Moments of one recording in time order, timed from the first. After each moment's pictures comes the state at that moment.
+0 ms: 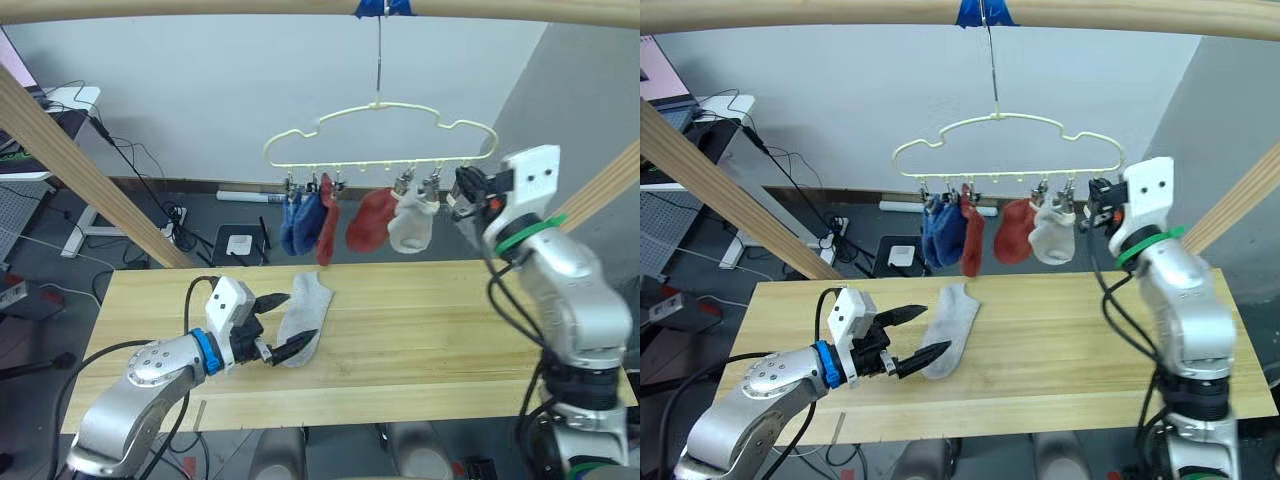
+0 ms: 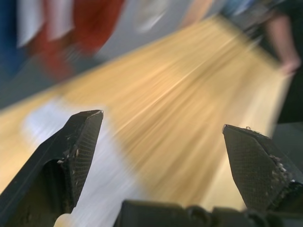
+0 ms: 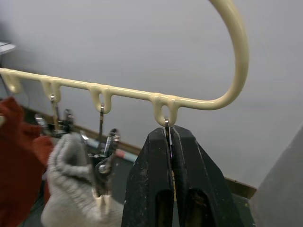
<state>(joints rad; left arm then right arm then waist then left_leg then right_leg) 0.04 0.66 -0.02 -0.39 -0.45 0.48 -0.68 -0.49 -0.45 -0.19 -0.40 0.34 0.76 0.39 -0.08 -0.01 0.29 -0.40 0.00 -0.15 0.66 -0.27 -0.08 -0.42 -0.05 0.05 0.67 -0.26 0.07</state>
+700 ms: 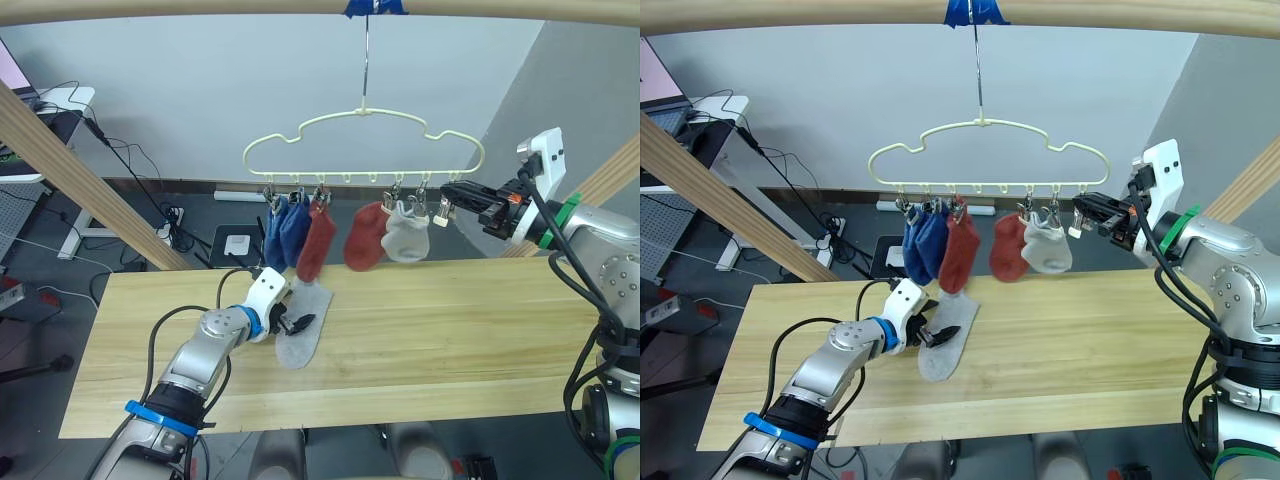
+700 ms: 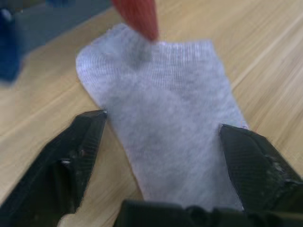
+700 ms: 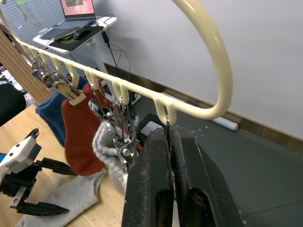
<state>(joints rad) -0.30 0.48 -0.25 0.21 -0.09 0.33 -0.68 -0.60 -0.65 -0.24 -0.27 0.66 0.99 0.61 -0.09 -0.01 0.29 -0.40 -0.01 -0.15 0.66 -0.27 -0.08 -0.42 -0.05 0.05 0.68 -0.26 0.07</state>
